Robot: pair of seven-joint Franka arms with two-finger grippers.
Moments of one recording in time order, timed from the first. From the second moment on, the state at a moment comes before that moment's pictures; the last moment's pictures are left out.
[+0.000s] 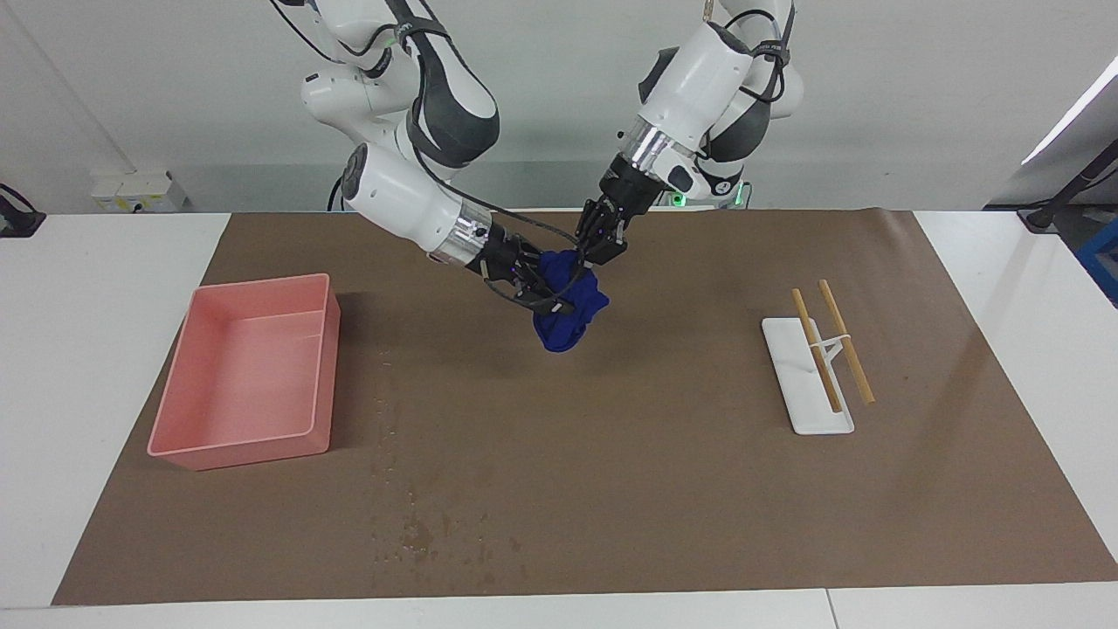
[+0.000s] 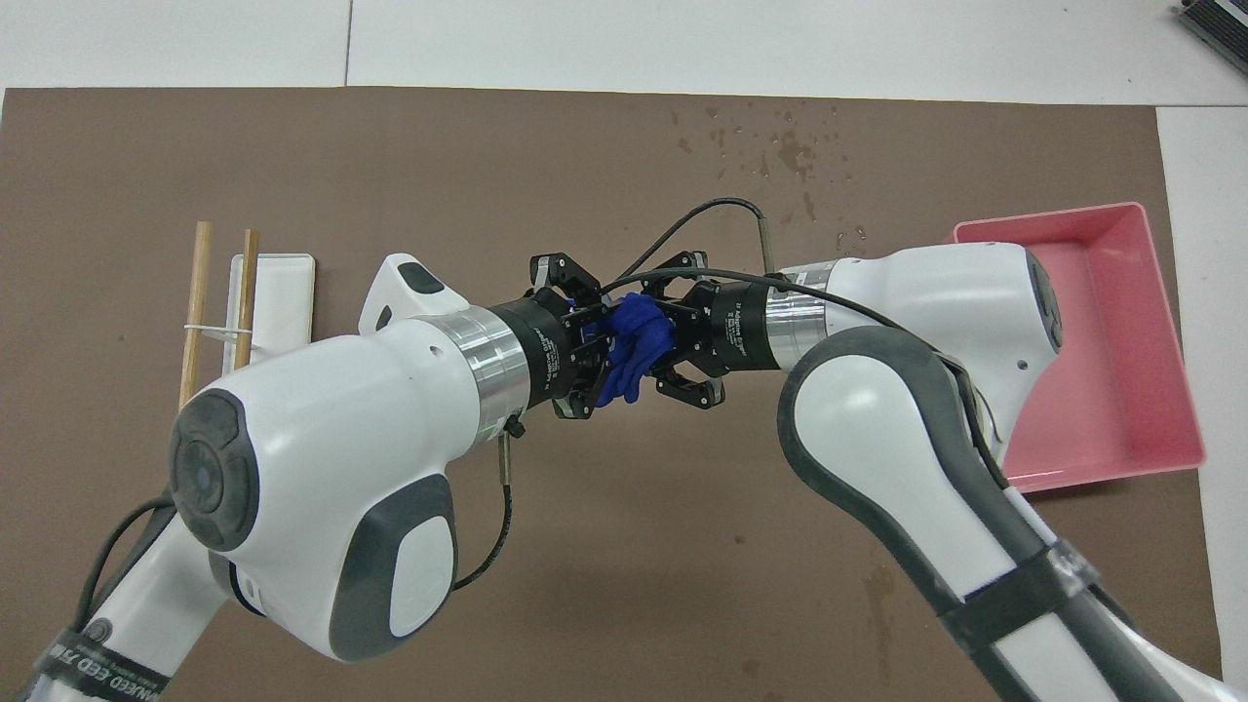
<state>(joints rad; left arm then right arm) -0.17 -0.04 -0.47 -1.98 -0.48 2.55 -1.87 0.34 0.14 0.08 -1.91 0.98 2.25 1.16</state>
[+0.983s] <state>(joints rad) -0.15 -0.06 -0.45 -1.92 -0.33 2.40 -1.75 0.24 0.15 0.07 -1.94 0.31 2.11 0.18</state>
